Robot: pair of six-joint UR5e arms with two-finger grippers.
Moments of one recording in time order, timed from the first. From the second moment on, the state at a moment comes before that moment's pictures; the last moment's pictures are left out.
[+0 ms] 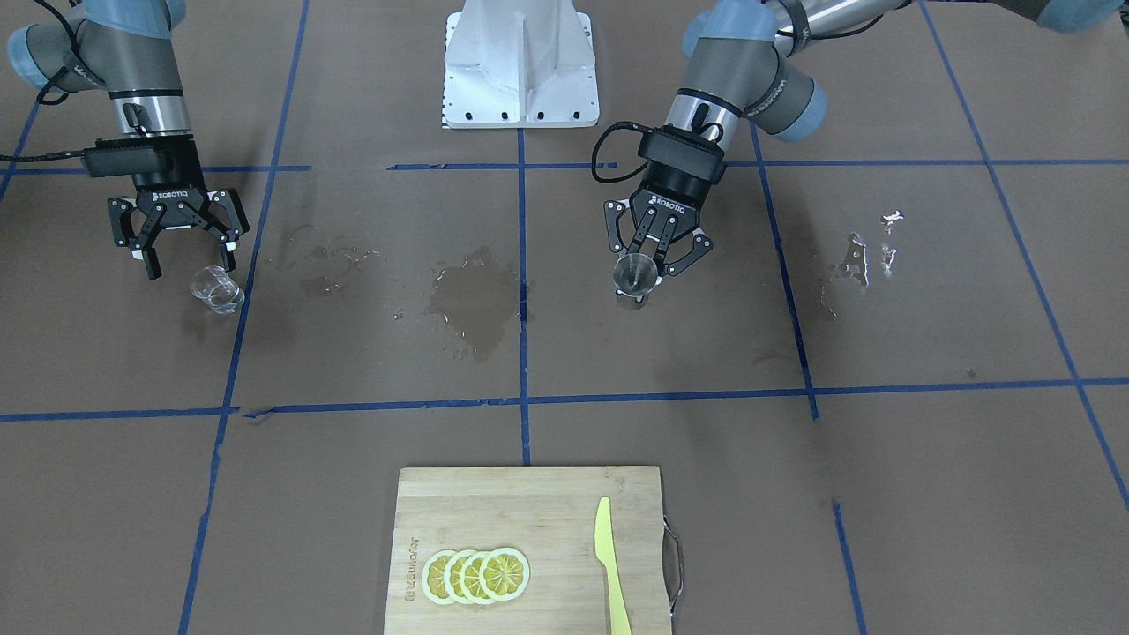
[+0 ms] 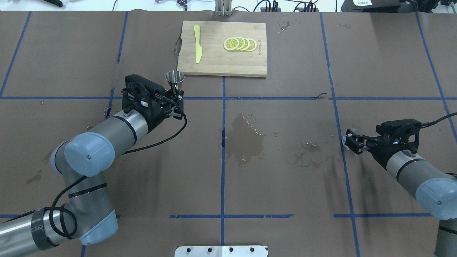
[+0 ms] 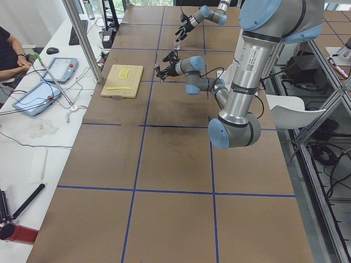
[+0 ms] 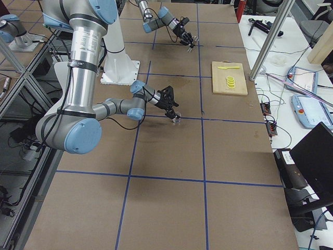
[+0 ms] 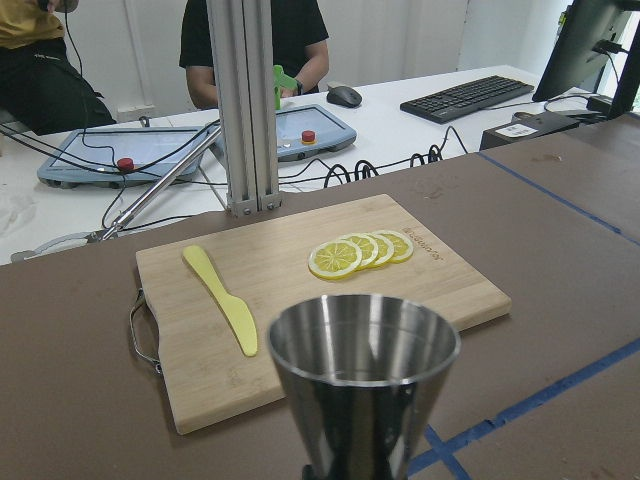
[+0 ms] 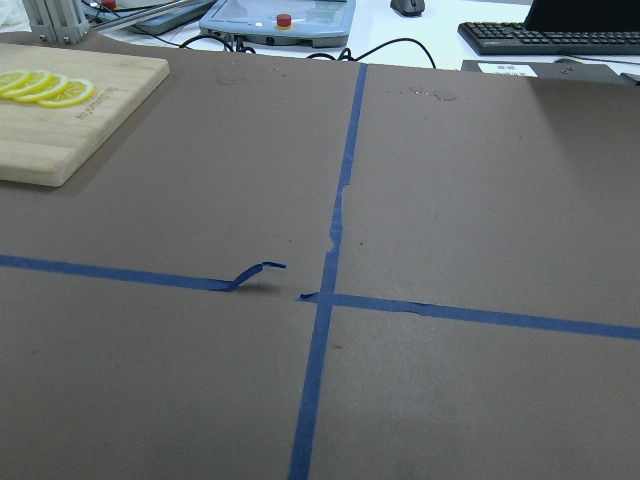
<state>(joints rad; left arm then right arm) -0.45 -1.97 -1.74 -2.45 -1.17 -0.75 0.34 -1.79 1.89 -0.66 0.99 1.14</state>
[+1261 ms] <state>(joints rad) -0.45 -1.97 -1.73 -2.44 -1.17 -0.75 0.28 -1.71 1.73 -0.61 0.87 1.15</state>
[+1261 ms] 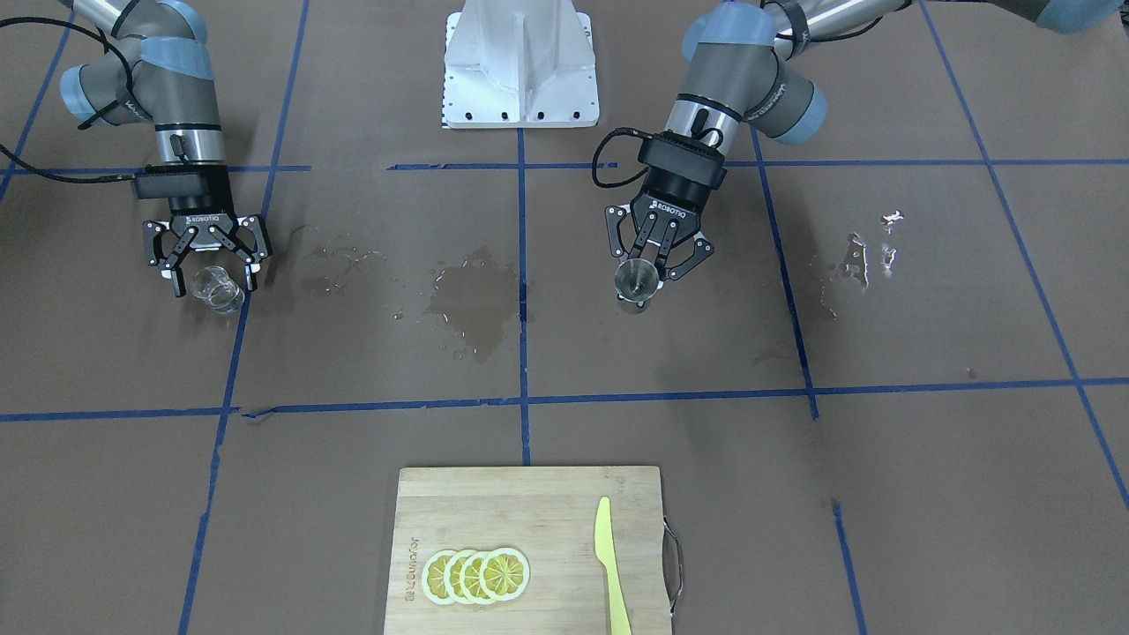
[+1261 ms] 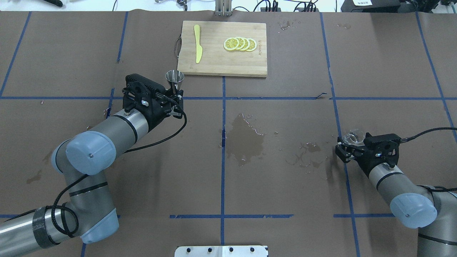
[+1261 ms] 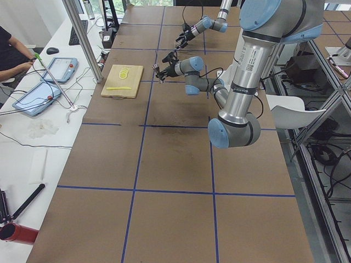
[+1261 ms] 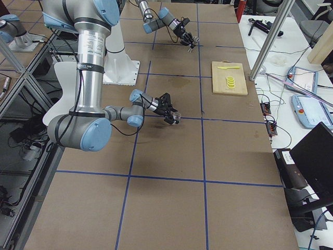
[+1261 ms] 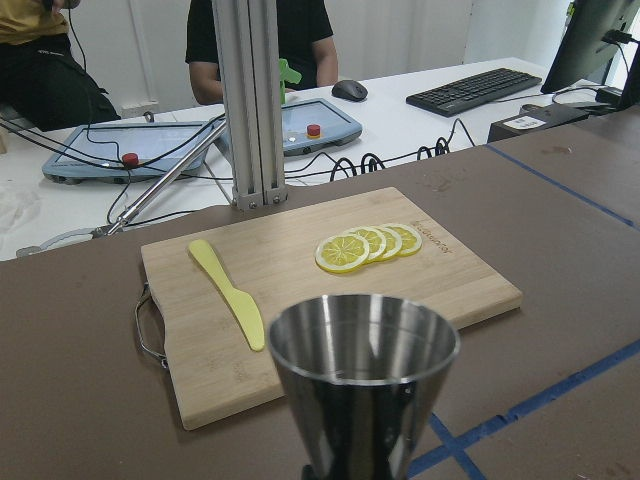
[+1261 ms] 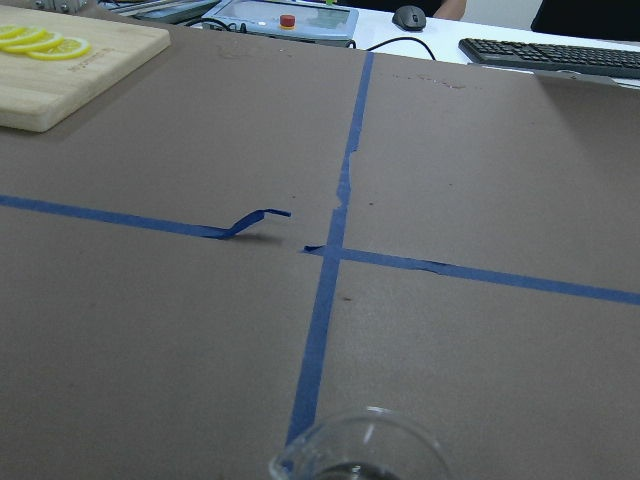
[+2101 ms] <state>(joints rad) -0.45 -1.97 -1.73 -2.44 -1.17 -0.75 0.28 -1.70 1.72 -0.60 0.88 1.14</state>
